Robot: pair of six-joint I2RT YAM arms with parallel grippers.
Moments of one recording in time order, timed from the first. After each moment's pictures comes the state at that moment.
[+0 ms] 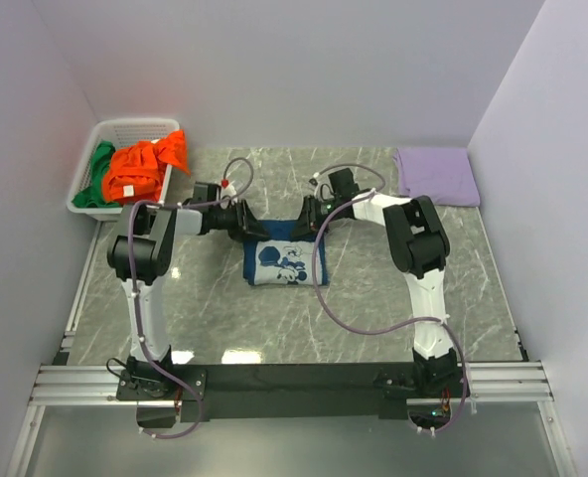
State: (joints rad) left arm -0.19 2.09 1.14 0.14 0.88 -0.56; right arm 0.36 2.27 1.52 -0.22 -0.86 0.48
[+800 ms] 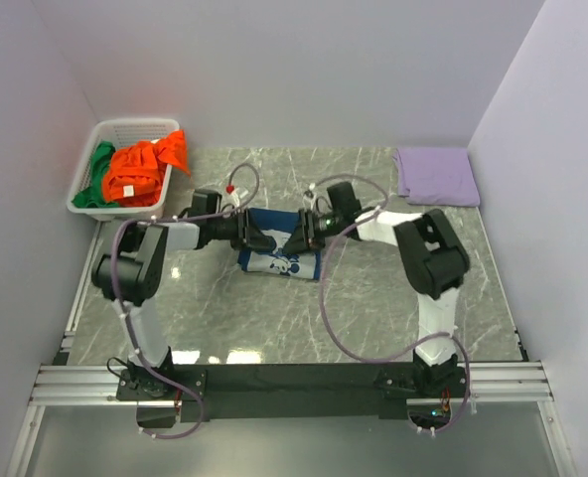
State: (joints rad) left arm -0.23 1.85 0.96 0.18 0.97 -0.54; right arm 0.43 1.97 1.19 -0.01 -0.91 0.59
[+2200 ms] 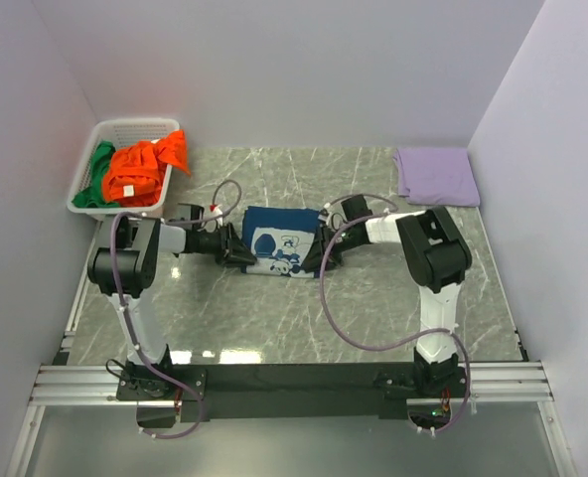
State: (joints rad) left arm -0.10 1.96 0.89 0.07 1.07 -0.48; right arm 0.35 2.08 1.13 -0.16 -0.99 0.52
